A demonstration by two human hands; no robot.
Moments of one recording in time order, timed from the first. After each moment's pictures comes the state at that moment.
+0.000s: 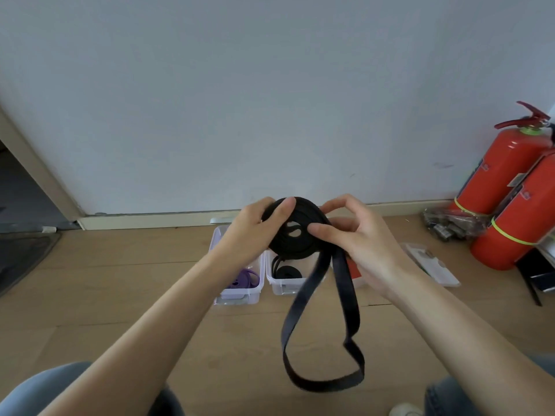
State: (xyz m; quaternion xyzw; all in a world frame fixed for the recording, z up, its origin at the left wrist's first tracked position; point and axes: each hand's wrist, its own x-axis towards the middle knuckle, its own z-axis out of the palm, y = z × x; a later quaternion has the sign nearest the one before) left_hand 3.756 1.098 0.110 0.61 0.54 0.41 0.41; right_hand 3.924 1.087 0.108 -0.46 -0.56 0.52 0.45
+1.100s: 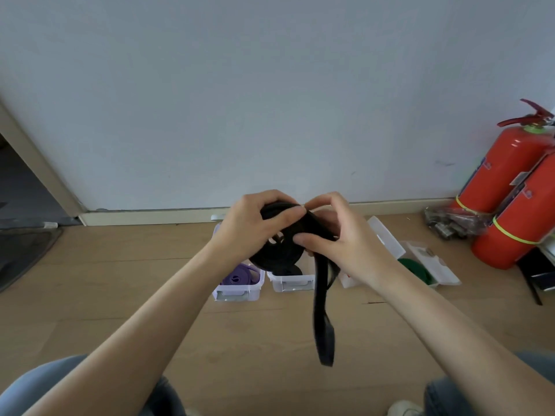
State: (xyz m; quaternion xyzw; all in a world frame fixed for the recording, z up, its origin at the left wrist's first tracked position) left_hand 3.749 1.101 0.109 0.68 0.50 0.41 0.34; right_hand 3.915 1.085 0.102 -0.47 -0.70 0.38 0.38
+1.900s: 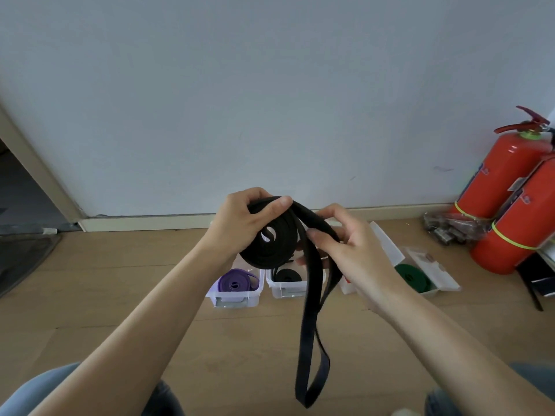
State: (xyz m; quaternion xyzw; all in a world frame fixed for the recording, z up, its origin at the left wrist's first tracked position) left_hand 3.743 1.110 0.112 0.59 0.52 0.47 0.39; right_hand 3.913 1.076 0.106 -0.45 -0.59 0.50 0.45
